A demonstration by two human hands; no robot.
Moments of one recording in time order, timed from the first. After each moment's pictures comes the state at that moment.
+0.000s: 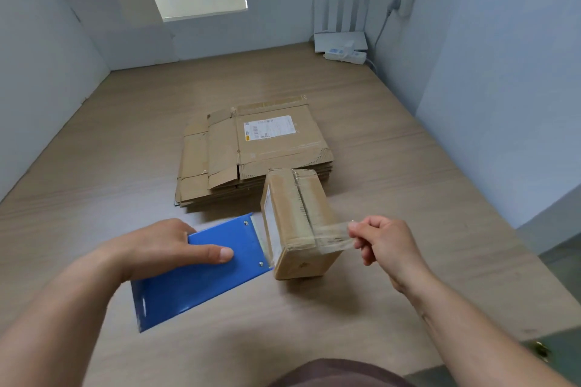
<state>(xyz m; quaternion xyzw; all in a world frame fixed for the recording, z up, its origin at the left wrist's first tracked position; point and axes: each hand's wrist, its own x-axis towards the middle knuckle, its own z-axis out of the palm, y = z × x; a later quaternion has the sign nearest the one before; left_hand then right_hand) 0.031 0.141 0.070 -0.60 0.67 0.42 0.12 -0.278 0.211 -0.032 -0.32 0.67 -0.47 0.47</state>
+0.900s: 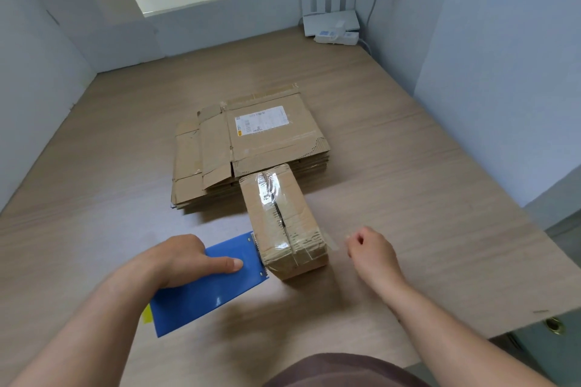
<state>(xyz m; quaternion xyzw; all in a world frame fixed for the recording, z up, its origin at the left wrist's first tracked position) 0.015 0.125 0.016 -0.67 0.65 0.27 0.23 -0.260 0.210 -0.081 -0.41 0.81 -0.26 0.33</state>
